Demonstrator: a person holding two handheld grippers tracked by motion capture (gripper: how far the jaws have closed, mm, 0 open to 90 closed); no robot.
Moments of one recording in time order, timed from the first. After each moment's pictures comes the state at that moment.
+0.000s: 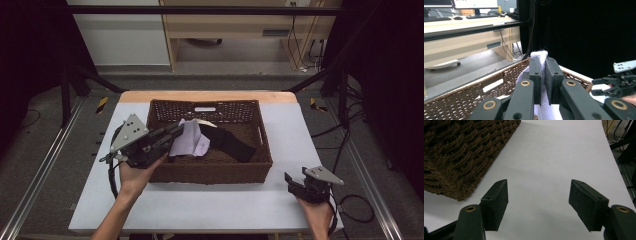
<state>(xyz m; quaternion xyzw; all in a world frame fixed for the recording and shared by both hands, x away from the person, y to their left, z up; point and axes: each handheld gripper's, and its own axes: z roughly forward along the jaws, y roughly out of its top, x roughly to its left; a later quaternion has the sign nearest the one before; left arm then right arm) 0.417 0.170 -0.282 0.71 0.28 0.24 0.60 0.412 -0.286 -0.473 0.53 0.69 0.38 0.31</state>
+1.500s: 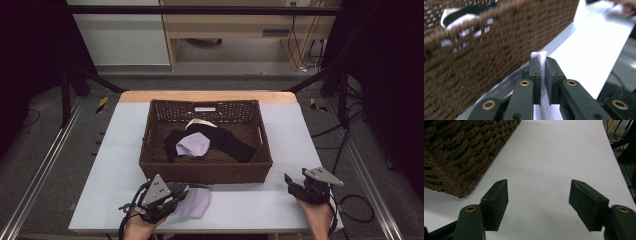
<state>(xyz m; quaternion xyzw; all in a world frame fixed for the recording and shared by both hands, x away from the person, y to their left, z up) 0.369 0.165 -0.424 0.83 0.30 0.16 0.45 0.410 -0.286 -0.474 0.53 0.70 0.38 0.30</state>
